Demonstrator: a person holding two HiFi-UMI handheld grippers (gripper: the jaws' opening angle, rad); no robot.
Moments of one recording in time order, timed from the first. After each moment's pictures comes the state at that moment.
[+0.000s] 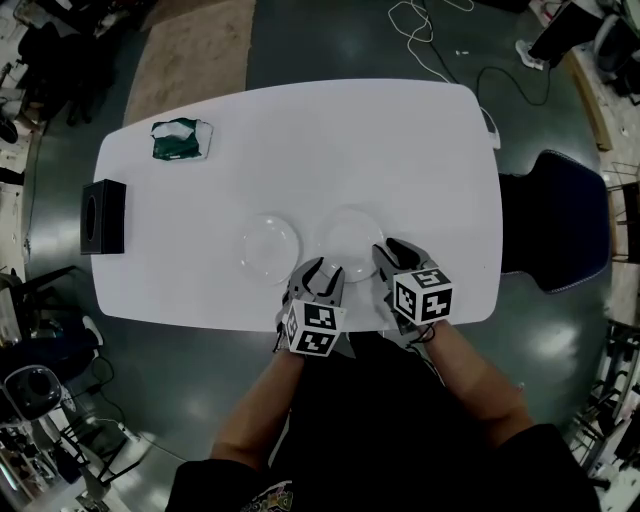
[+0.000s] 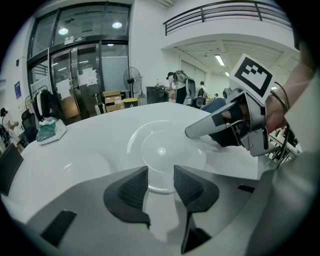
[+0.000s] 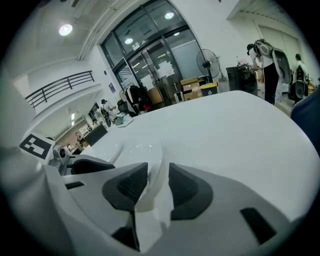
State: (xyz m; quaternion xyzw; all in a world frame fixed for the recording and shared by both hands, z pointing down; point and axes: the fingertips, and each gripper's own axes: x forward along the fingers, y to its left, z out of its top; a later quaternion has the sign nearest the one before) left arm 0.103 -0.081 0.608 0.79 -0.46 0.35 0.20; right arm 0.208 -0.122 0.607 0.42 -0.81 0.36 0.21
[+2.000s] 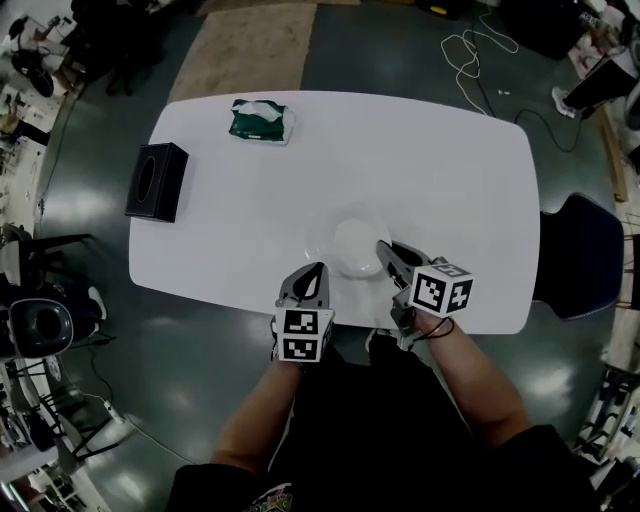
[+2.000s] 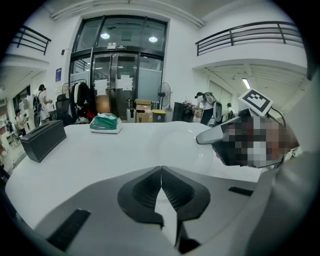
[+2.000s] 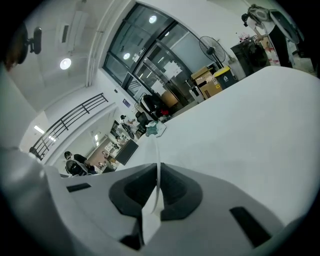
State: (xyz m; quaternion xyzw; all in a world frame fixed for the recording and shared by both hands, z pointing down) left arm -0.074 -0.052 0.542 0.74 -0.59 0.23 0.23; right arm 0.044 -0.113 0.541 0.31 -0.83 0.45 0.10
